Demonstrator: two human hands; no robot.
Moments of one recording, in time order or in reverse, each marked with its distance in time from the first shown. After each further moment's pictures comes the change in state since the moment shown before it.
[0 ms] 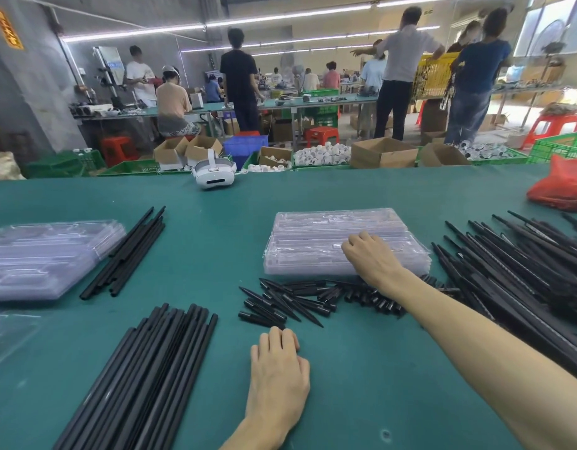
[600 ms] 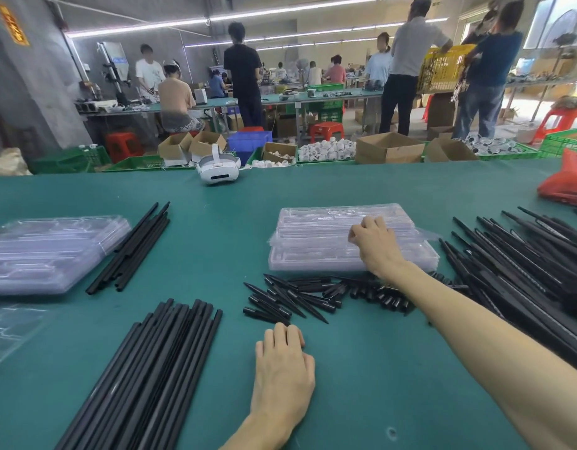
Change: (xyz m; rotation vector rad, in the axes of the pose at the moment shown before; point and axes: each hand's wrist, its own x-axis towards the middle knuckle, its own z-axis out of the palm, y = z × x) left_hand 0.000 0.000 0.000 -0.001 0.004 -0.005; right_hand 0.016 0.003 0.002 0.400 0.060 0.258
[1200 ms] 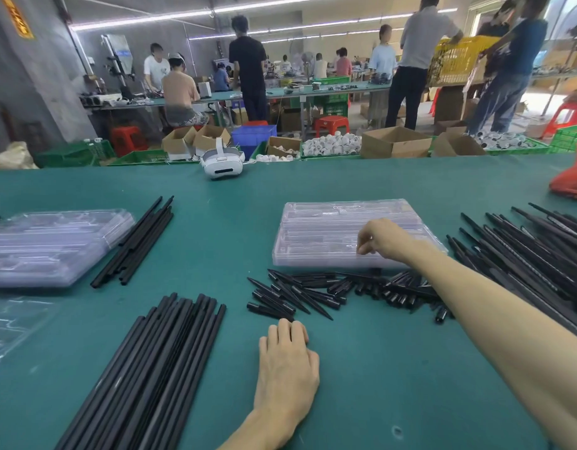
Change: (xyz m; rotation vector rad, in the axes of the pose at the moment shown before) left_hand 0.000 0.001 0.000 0.005 0.010 0.007; right_hand 0.020 0.019 -0.019 0.245 -0.389 -0.046
